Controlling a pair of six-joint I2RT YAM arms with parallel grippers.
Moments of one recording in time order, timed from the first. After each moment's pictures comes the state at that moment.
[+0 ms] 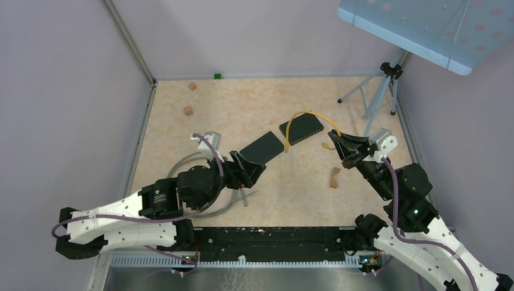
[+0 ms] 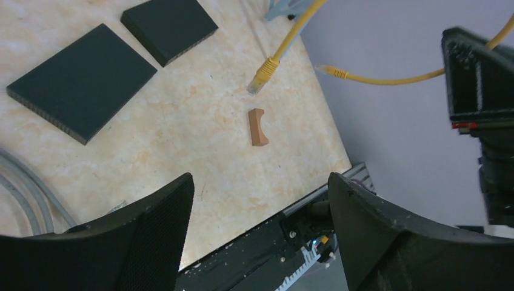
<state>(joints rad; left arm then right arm) -1.31 0.81 0.96 -0.43 -0.57 -0.86 0.74 0.42 0.74 -0.05 0.06 -0.14</state>
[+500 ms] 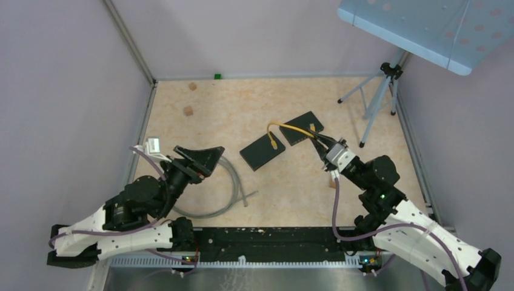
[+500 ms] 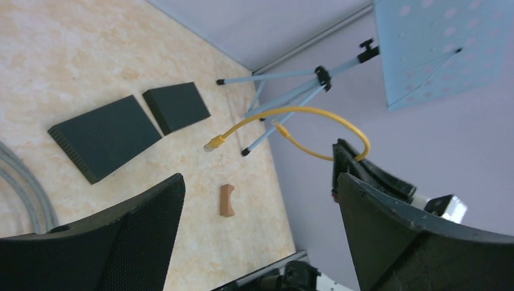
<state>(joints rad) -1.31 0.46 0.88 -0.48 -0.84 -1.01 0.74 0.62 0.54 0.41 -0.17 -0.52</state>
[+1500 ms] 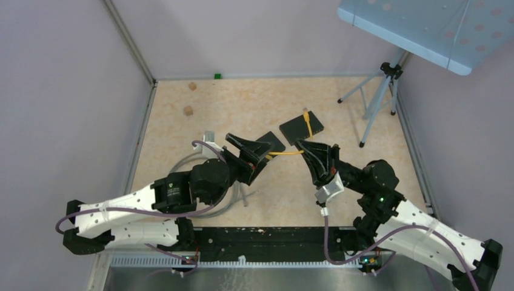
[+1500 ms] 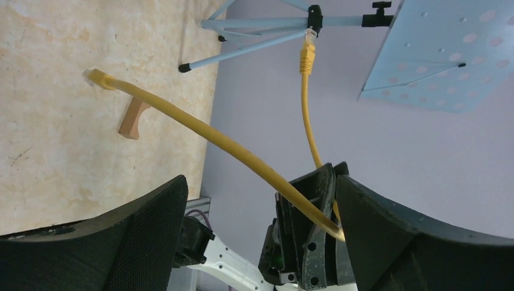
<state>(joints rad) -1.31 0.91 1.03 -0.42 -0.67 -1.63 0.87 0.64 0.54 0.48 -0.37 -1.14</state>
